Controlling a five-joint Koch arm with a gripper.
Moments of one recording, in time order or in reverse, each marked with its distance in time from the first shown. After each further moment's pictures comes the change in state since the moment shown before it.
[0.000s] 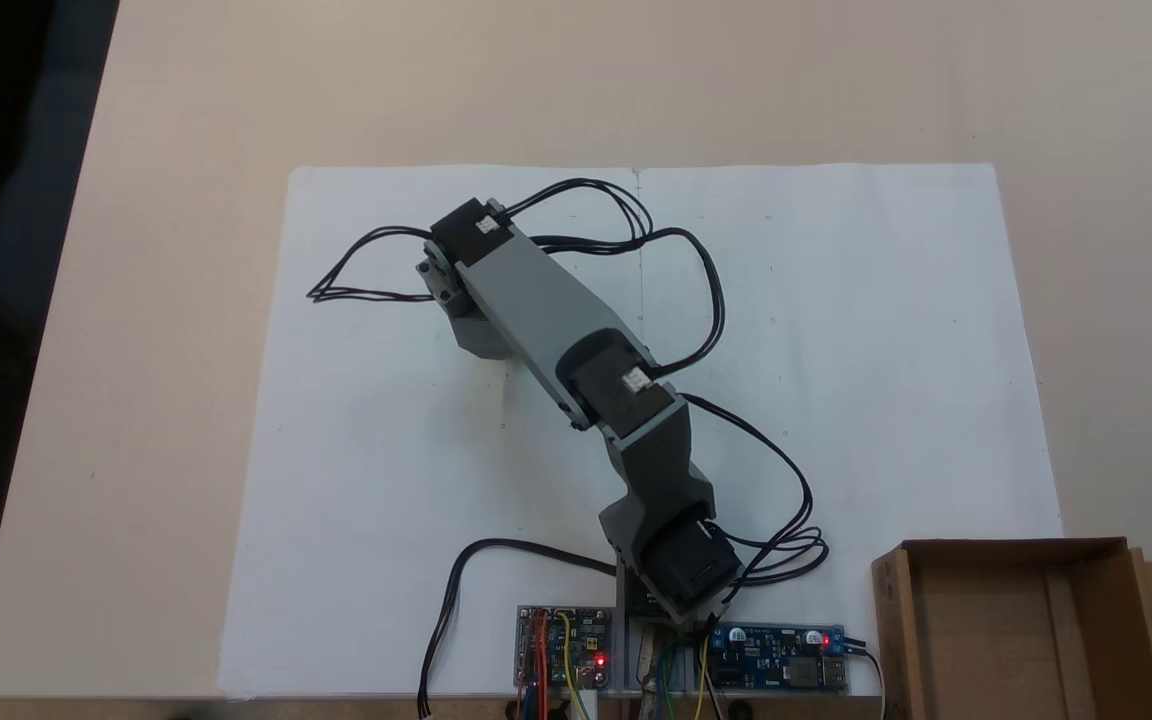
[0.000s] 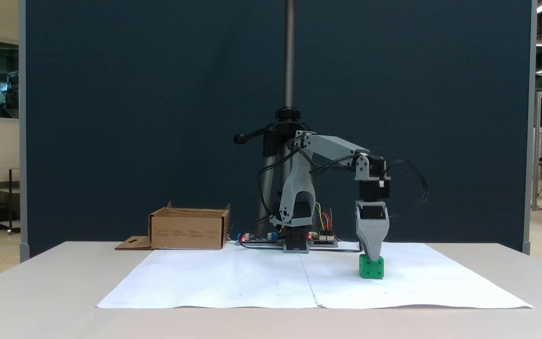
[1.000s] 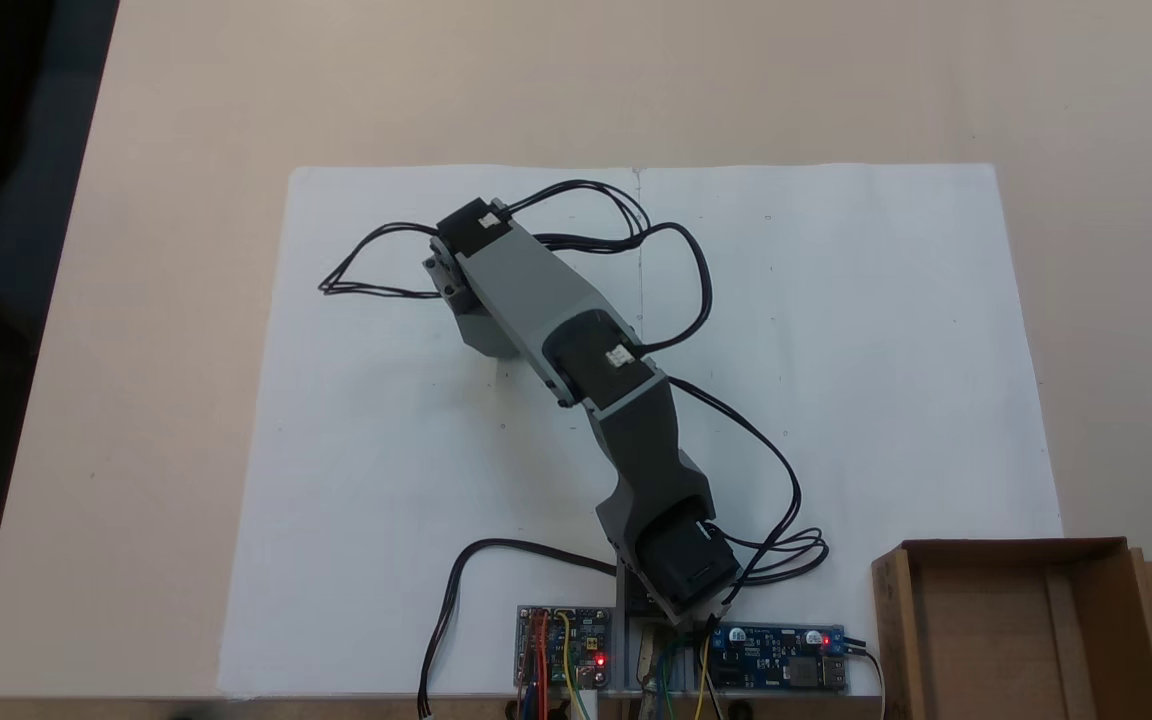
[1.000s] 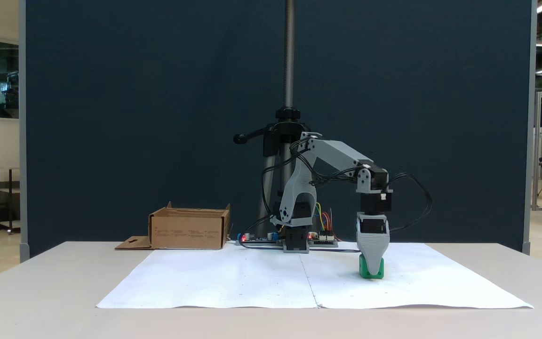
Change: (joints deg) arm 2.0 -5.2 -0.7 -3.6 0.0
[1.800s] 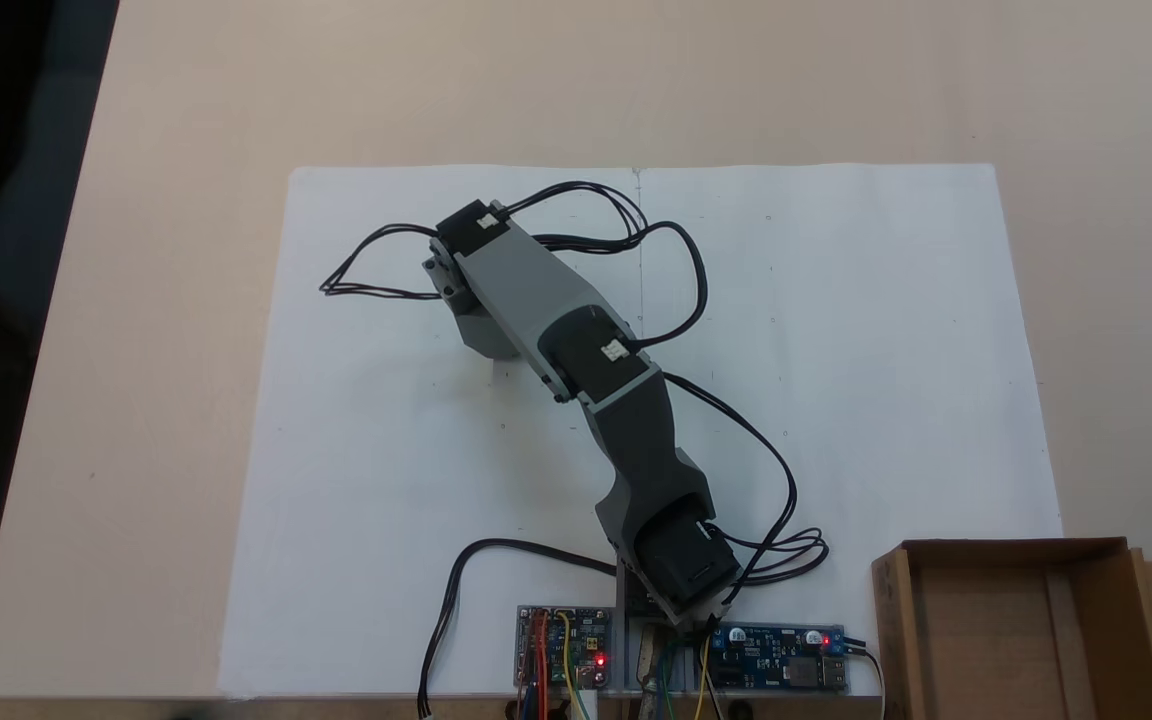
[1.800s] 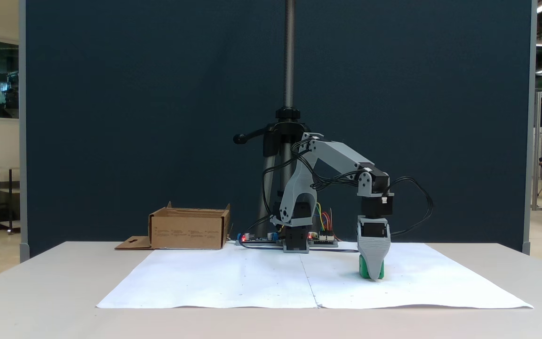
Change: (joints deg) arm 0.0 -1.9 0.0 -1.1 0.0
